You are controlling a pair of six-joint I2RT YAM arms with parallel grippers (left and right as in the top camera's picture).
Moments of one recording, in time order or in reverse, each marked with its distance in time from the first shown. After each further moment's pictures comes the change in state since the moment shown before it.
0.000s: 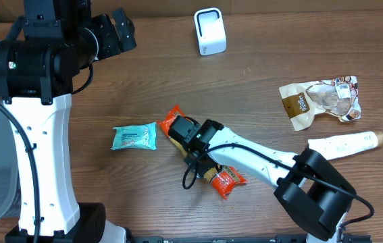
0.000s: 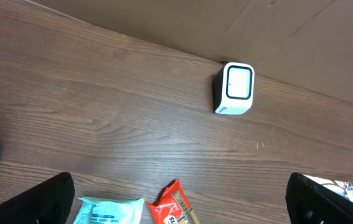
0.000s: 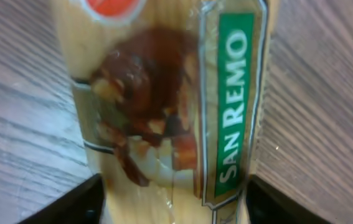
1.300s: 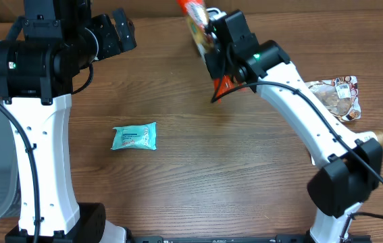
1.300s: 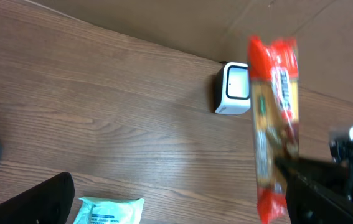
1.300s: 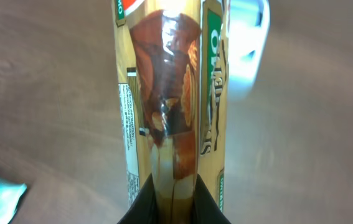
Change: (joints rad) left arm 0.000 0.000 0.000 0.000 0.000 0.000; right arm -0.388 0.011 0.541 0.169 -0.025 -0.208
